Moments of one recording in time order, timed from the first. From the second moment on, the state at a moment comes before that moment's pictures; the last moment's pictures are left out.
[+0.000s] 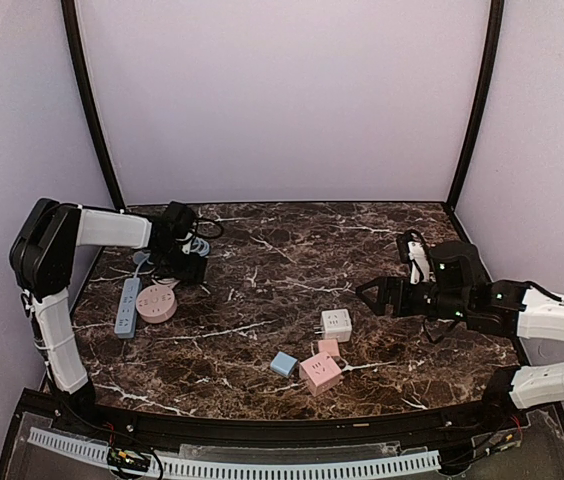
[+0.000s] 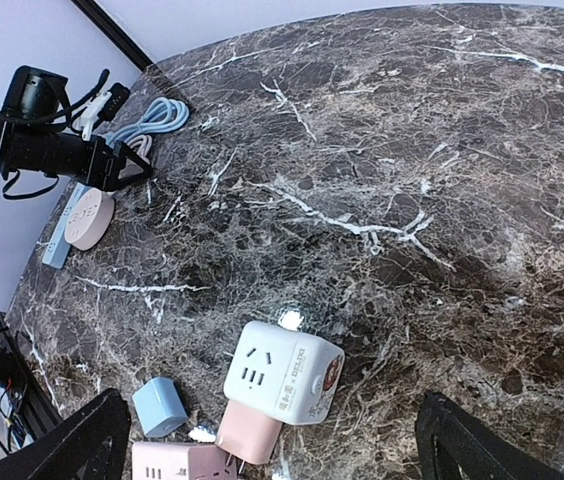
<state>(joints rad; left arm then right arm) -0.37 1.92 1.24 -0.47 -0.16 -0.20 0.81 0.96 0.55 -0.12 0.03 0.58</state>
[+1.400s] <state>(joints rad) -0.80 1.96 1.25 -0.36 -0.24 -0.76 0.81 0.76 0.49 -0.21 0.14 0.62</state>
